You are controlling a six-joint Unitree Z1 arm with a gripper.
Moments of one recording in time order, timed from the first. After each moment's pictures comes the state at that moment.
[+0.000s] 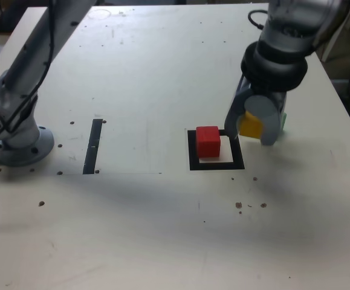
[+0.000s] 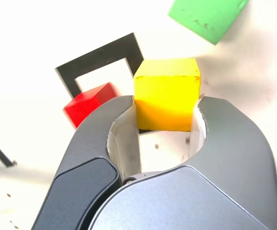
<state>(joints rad) -0.16 2.25 -2.05 1.51 0.16 0.11</state>
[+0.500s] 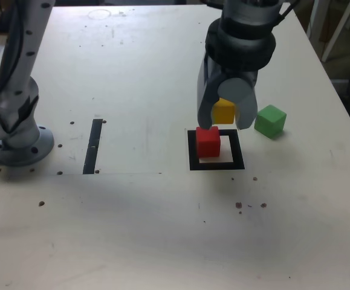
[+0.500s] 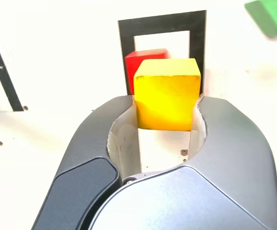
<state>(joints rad) -0.20 2.10 -1.90 1.53 0.13 -0.20</state>
